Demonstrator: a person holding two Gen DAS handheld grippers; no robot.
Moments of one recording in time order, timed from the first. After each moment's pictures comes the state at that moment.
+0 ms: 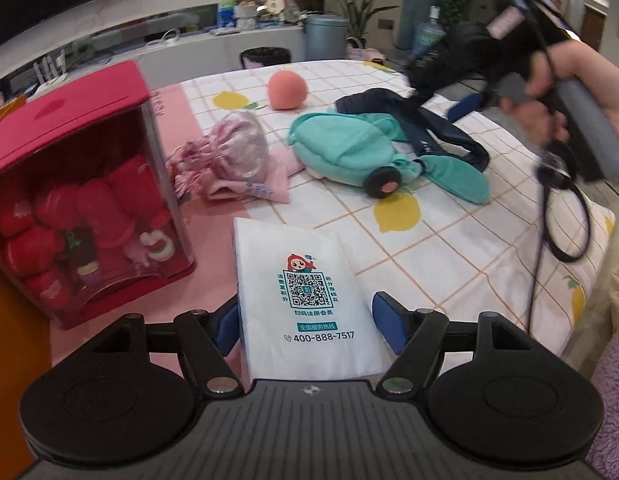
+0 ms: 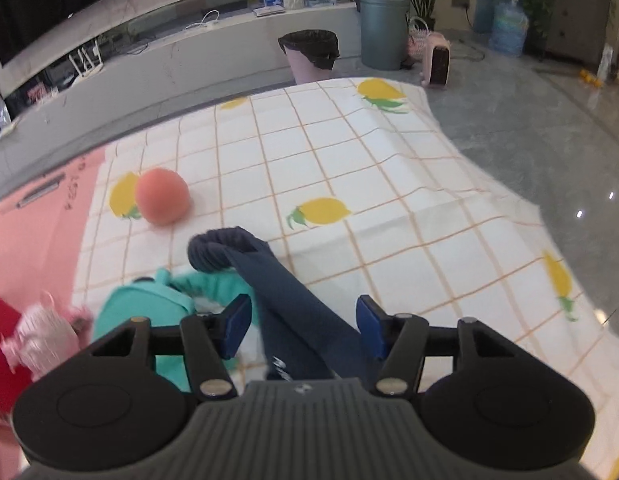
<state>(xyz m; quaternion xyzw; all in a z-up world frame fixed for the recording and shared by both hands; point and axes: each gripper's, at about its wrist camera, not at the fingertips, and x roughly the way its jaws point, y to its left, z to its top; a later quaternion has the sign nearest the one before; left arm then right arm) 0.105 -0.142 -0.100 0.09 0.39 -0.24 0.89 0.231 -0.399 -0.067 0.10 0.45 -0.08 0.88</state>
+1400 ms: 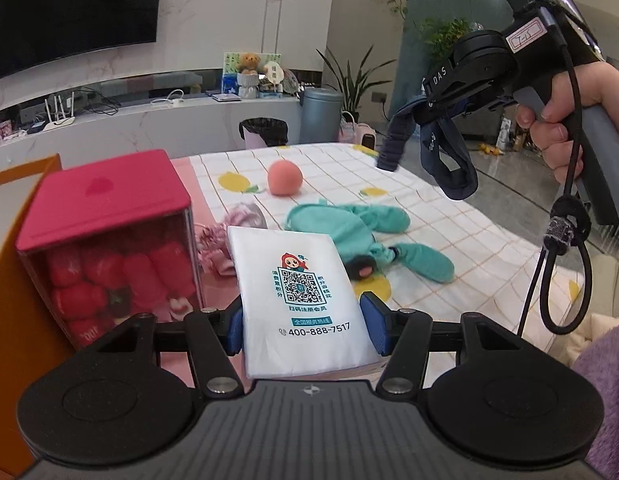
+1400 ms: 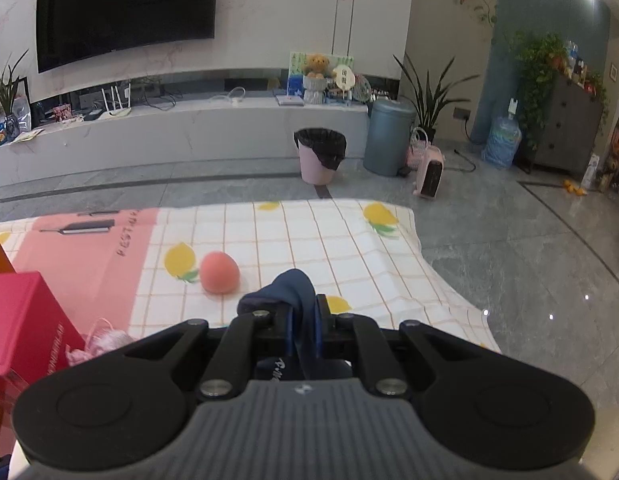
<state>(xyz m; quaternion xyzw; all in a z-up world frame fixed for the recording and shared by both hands) 0.083 -0.120 -0.054 0.02 0.30 -0.25 0.92 0.169 -0.339 0.036 0.00 0.33 -0.09 0.94</state>
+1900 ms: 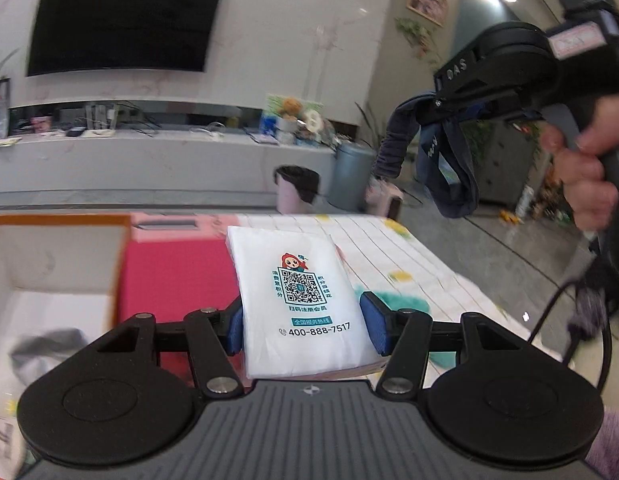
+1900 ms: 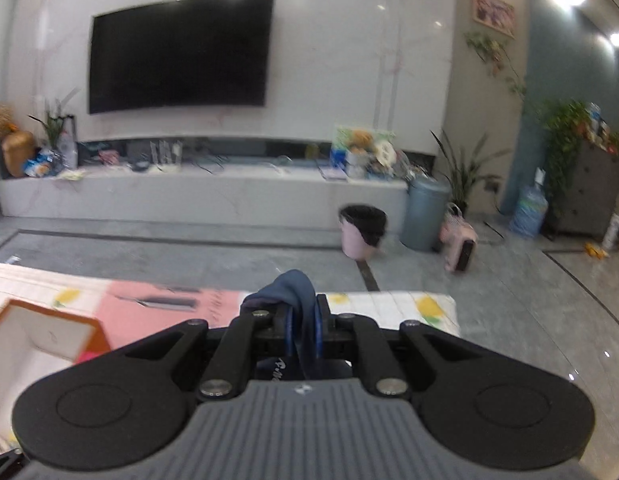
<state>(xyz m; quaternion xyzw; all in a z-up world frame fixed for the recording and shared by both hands) 0.094 -0.060 0.017 -0.06 0.25 -0.20 0.95 0.149 -0.242 0.134 -0.02 0.24 -0.03 0.97</state>
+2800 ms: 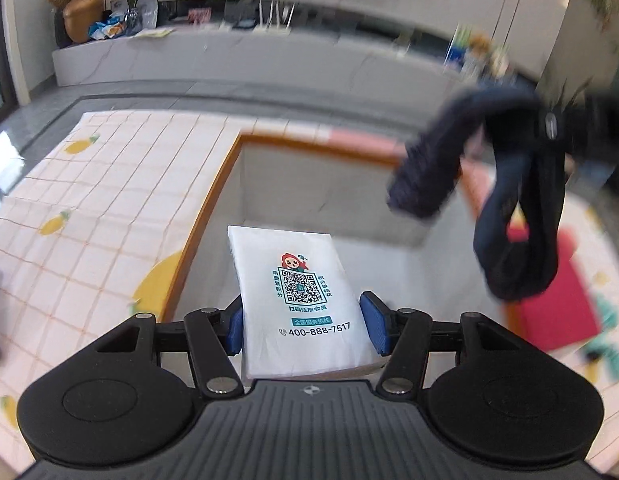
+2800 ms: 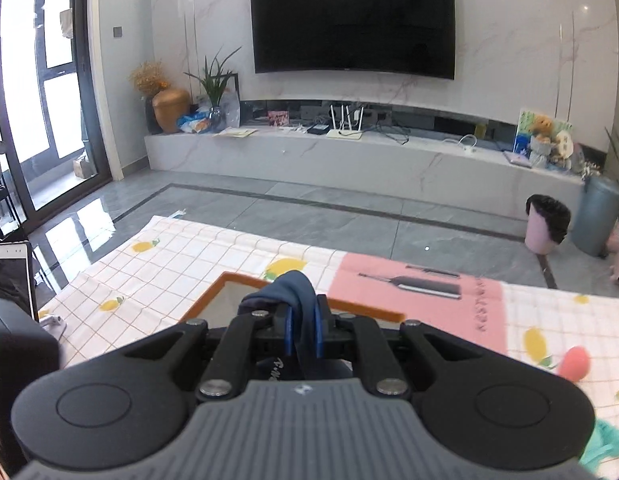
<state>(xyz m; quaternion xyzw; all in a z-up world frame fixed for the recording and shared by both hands) 0.174 0.118 -0.017 -0.07 0.43 0.02 0.90 0.176 -0.003 0.091 -0.02 0.29 0.20 0.94</state>
